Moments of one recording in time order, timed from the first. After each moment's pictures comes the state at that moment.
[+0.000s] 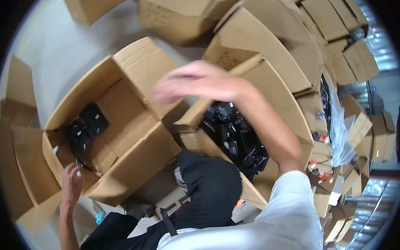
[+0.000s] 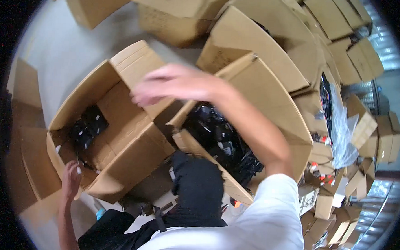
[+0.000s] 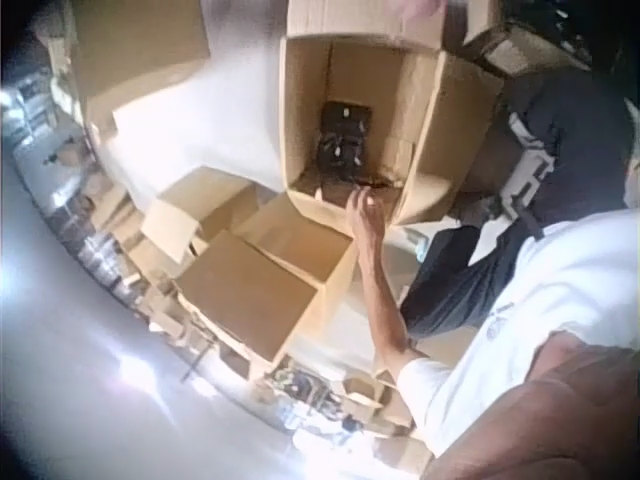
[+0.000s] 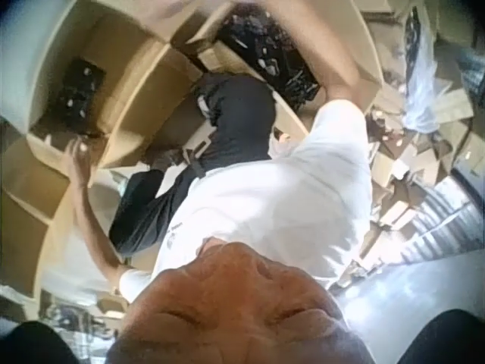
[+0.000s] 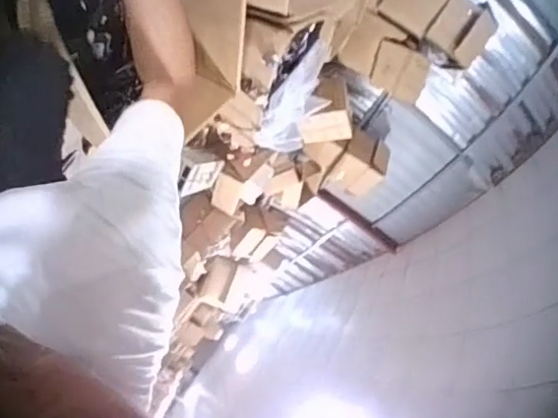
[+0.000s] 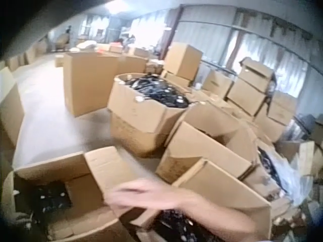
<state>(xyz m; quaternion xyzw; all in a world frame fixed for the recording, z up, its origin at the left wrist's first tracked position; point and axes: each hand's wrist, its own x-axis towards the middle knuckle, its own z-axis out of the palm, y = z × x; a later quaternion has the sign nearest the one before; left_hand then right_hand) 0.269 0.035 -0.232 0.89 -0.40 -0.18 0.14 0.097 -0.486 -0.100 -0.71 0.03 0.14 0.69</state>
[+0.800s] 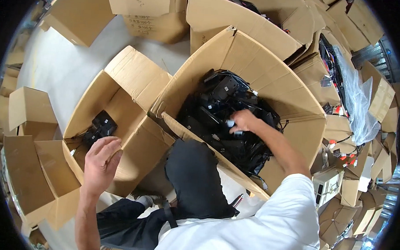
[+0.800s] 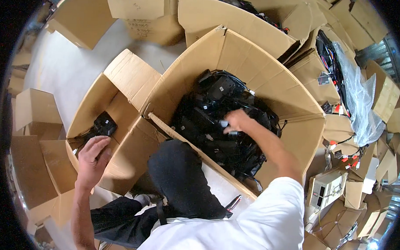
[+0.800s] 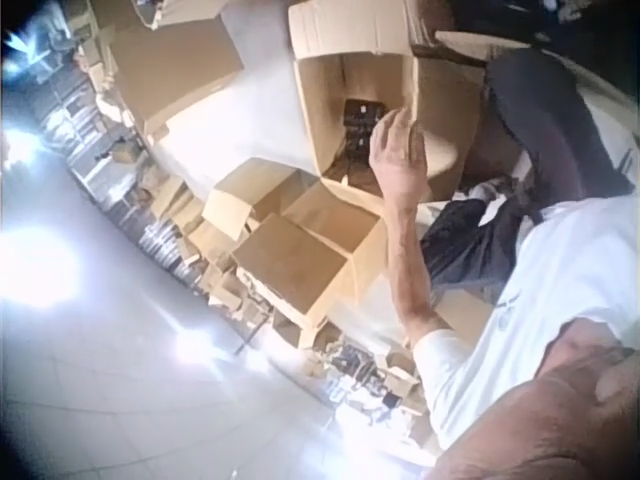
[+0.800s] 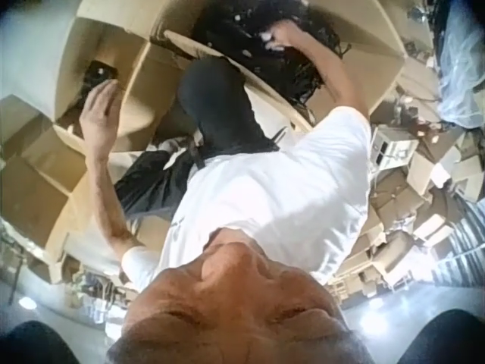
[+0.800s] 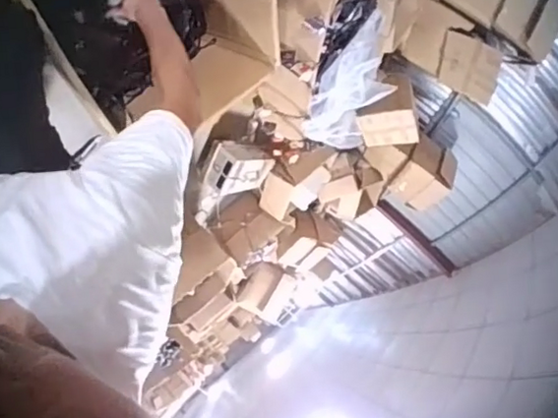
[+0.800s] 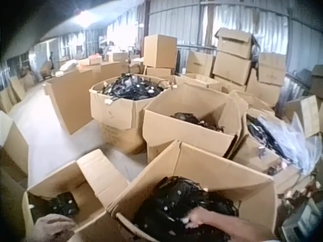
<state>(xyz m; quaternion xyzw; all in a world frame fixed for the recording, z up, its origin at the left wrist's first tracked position) 0.106 -0.204 -0.078 0.78 -0.56 -0.14 0.26 -0.209 -0.582 -0.348 -0.95 0.10 0.24 0.17</state>
